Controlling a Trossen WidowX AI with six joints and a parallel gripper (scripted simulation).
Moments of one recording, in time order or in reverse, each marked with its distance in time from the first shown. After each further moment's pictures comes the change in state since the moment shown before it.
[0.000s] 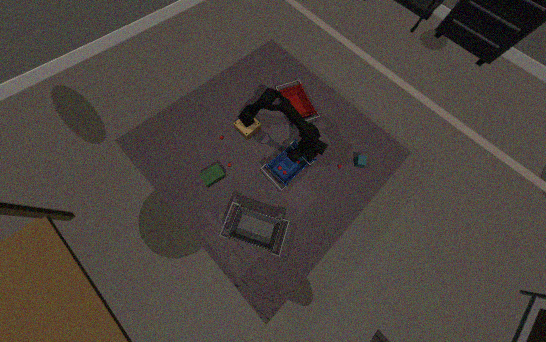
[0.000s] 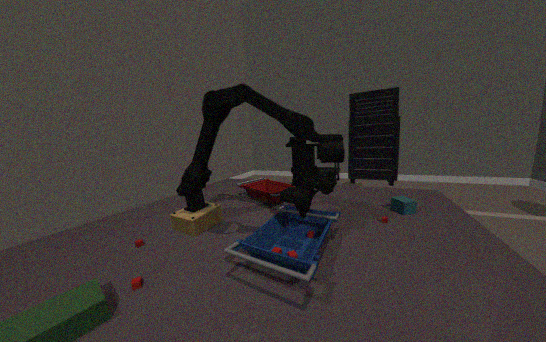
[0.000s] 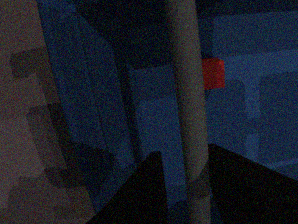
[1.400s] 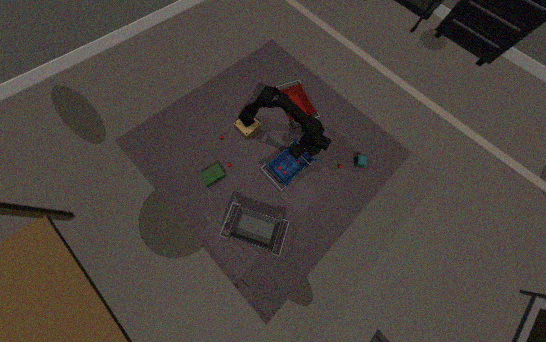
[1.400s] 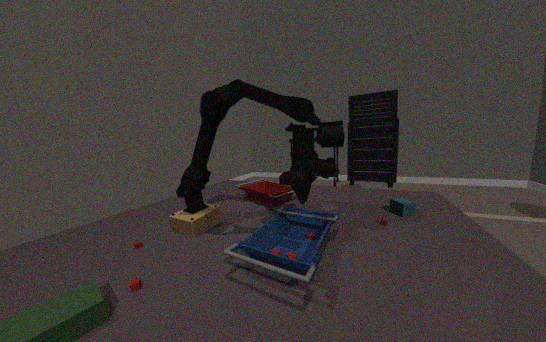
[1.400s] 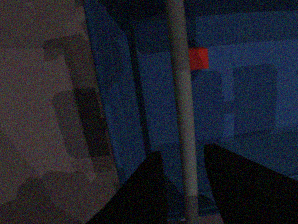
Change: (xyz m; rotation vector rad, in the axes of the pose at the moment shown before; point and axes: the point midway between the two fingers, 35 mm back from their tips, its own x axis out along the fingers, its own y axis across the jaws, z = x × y) arm -0.047 0.003 -0.001 -0.018 0.012 -0.002
